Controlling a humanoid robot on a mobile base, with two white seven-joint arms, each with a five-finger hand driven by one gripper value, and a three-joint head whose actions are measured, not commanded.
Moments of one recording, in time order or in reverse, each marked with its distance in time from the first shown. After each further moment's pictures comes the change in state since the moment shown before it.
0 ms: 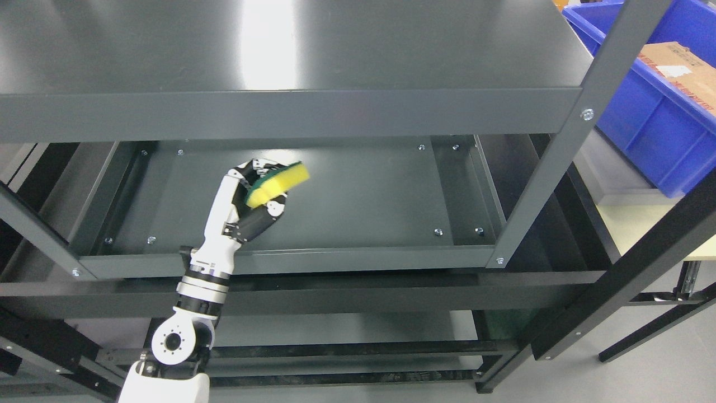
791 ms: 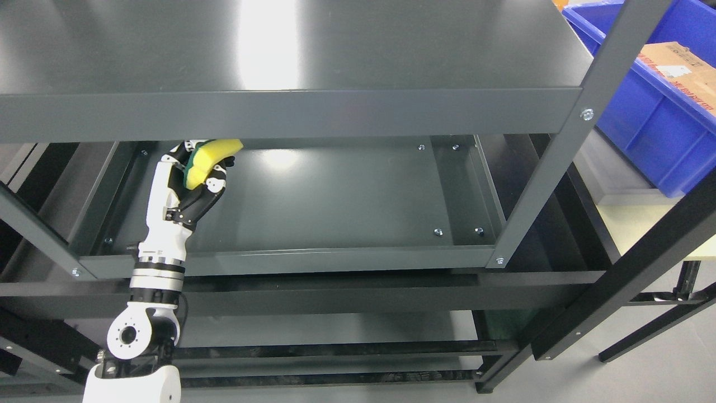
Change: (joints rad) left arm -0.005 -0.009 0.135 -0.082 0.069 0.078 0.014; right arm 0.000 0.000 0.000 0.000 0.000 0.000 0.000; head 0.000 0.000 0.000
